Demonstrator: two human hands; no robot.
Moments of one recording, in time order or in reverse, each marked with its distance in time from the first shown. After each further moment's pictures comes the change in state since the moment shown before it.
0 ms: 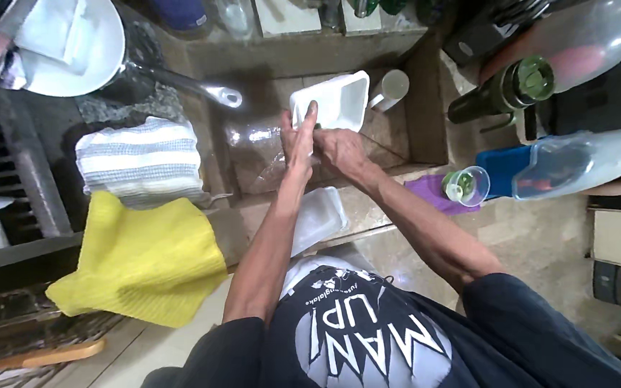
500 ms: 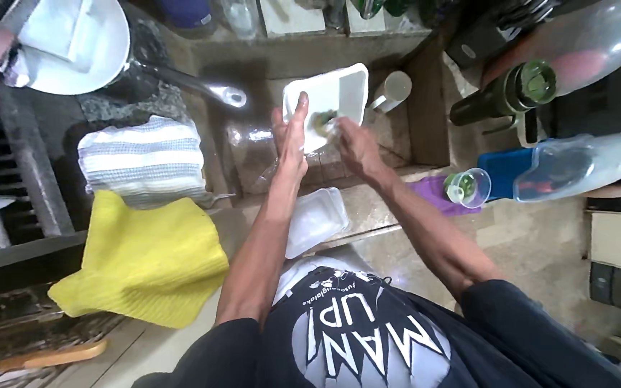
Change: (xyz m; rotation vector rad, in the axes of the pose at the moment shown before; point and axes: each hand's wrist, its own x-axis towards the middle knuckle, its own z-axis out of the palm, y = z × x) left_hand 0.005 0.018 -0.012 -0.098 -0.003 -0.068; right_hand -0.004 0.040 0.023 0.228 0.208 -0.077
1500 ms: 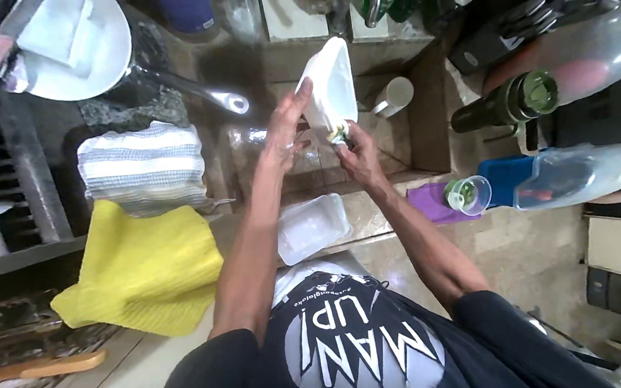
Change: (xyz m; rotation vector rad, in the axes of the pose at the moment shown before) left_hand 0.011 0.044 -0.020 0.246 -0.340 -0.086; right_hand -0.002 -0.012 0.002 0.487 0.175 0.066
